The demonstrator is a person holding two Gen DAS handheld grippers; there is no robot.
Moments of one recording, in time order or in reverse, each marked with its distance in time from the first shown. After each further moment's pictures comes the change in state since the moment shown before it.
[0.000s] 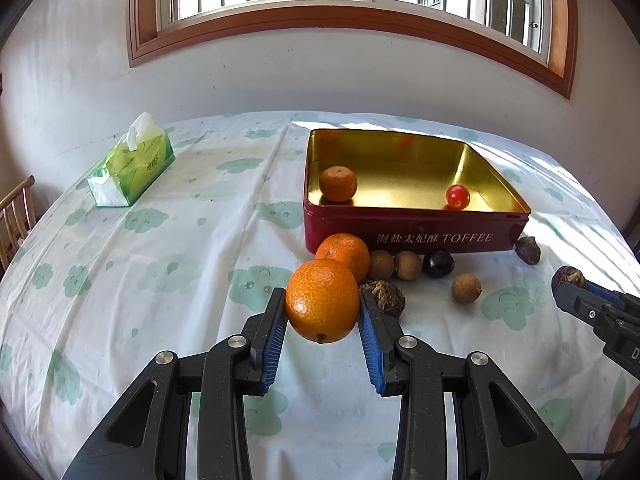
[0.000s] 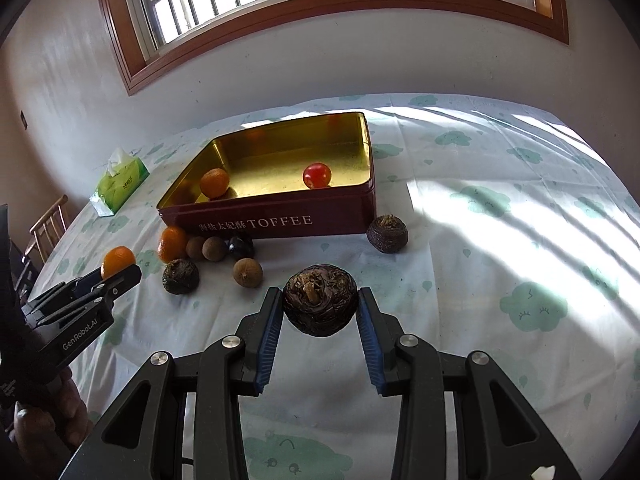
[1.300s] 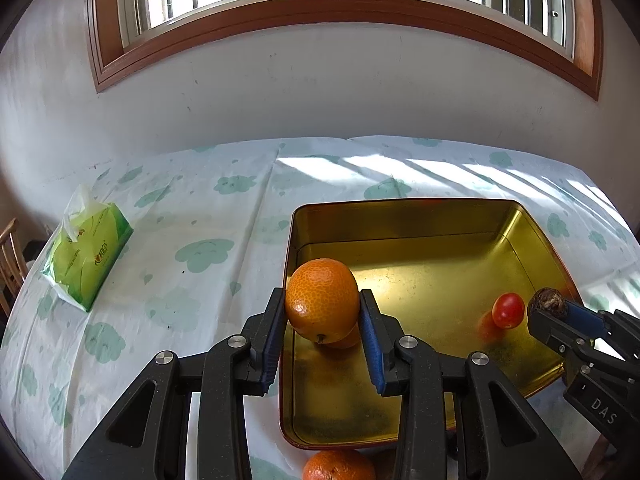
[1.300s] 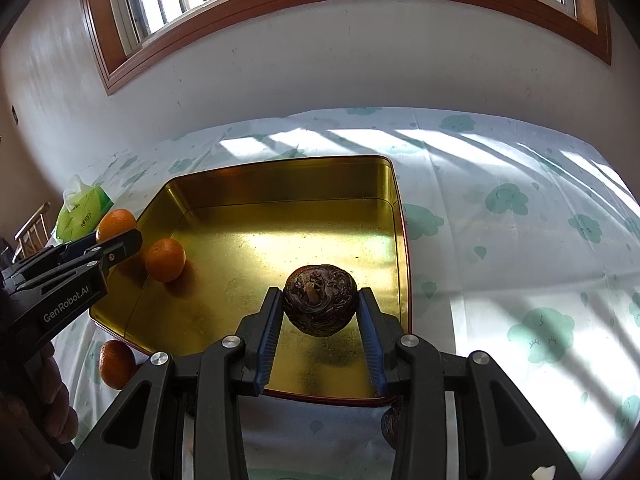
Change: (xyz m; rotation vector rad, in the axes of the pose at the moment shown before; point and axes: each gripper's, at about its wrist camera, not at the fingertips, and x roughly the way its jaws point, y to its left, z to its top) left arm 0.108 -0.015 0.115 0.050 0.036 0.033; right arm 0.112 -0.009 0.096 -0.030 0.036 -0.018
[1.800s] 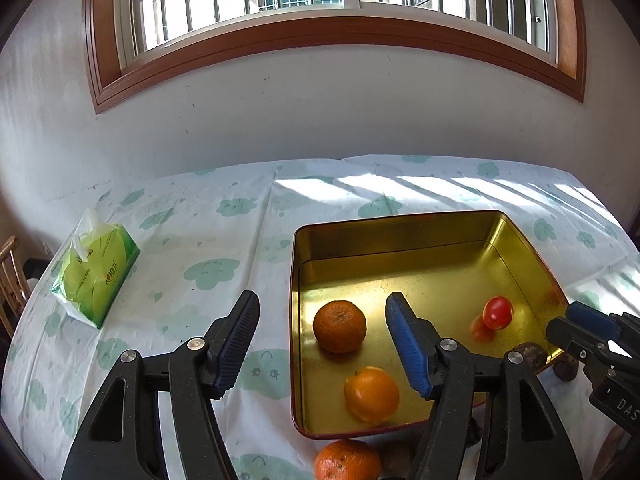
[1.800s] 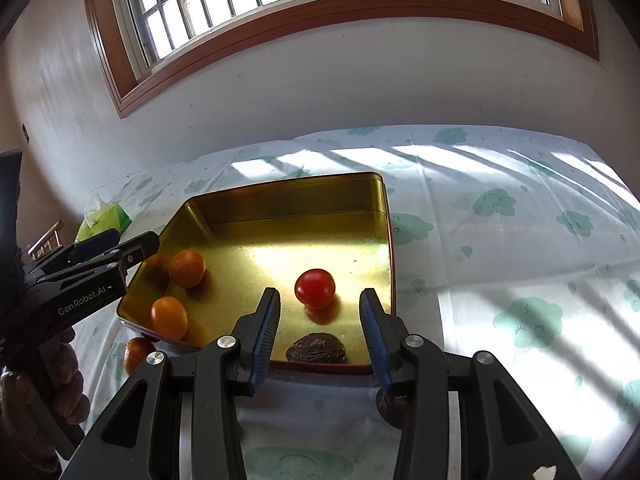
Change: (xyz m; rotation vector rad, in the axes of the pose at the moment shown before) left arm -0.030 0.007 -0.001 0.031 -0.076 -0.023; right arm -0.046 -0.007 -0.020 0.039 -0.071 0.086
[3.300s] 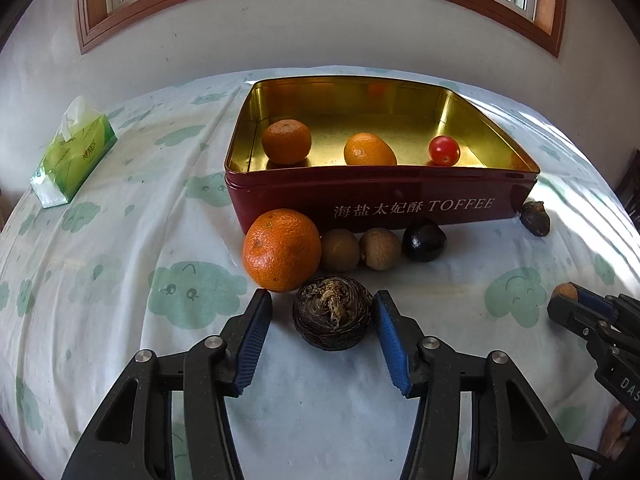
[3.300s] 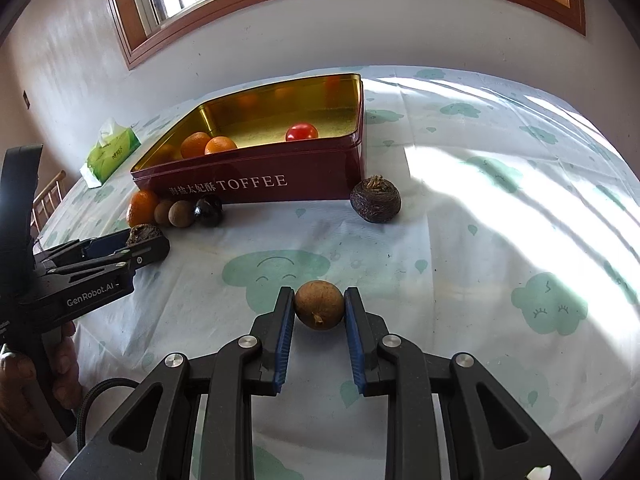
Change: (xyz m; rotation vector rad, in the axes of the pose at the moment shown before) left arm -0.022 -0.031 -0.114 -0.002 0.183 -0.091; right arm -0.032 -0.011 -0.095 -0.032 0.120 -0.057
